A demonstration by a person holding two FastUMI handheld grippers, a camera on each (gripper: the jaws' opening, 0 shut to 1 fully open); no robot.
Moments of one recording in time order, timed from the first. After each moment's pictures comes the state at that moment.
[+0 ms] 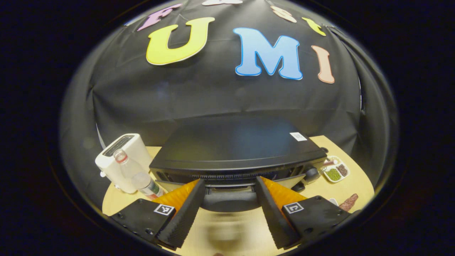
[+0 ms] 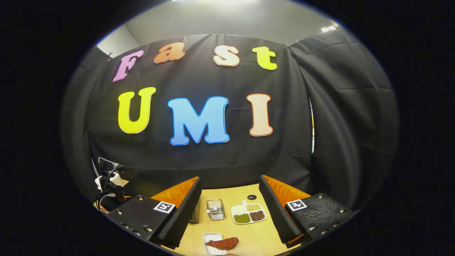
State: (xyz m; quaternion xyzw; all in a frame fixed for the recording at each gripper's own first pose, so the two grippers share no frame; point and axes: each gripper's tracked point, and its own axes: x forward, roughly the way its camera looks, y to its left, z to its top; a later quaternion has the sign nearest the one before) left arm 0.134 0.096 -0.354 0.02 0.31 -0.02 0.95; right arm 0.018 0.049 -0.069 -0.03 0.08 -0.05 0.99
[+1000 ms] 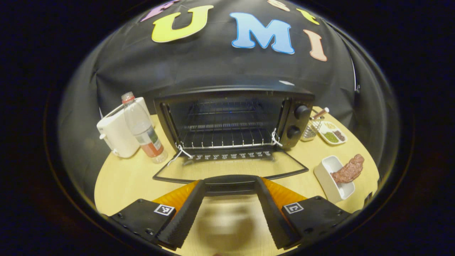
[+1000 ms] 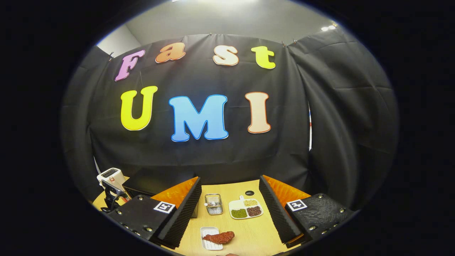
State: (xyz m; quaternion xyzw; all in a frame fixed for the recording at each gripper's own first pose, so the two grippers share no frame) left arm 0.015 0.093 -0.439 0.02 0.40 -0.02 0.92; right arm -0.011 0.036 -0.076 -0.03 0.09 -0.05 0.99
